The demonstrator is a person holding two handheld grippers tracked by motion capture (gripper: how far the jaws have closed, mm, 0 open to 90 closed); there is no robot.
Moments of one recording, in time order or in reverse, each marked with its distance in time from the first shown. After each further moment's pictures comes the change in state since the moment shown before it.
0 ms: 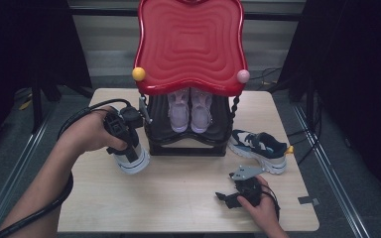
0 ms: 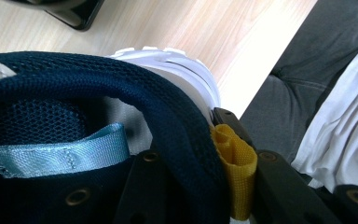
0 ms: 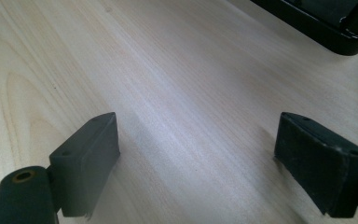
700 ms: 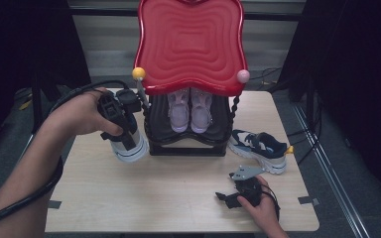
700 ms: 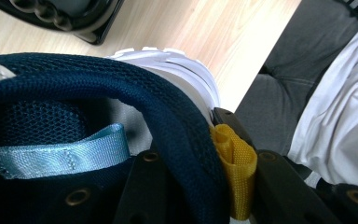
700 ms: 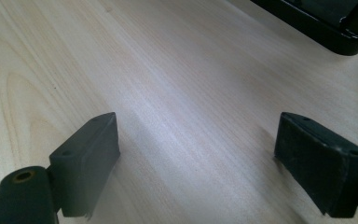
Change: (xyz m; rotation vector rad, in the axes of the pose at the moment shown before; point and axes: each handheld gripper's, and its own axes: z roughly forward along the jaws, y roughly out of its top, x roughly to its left) left arm -0.011 0.007 -0.049 -0.016 0.024 0.035; right arm 0.000 0.000 0.000 0.000 0.001 0.002
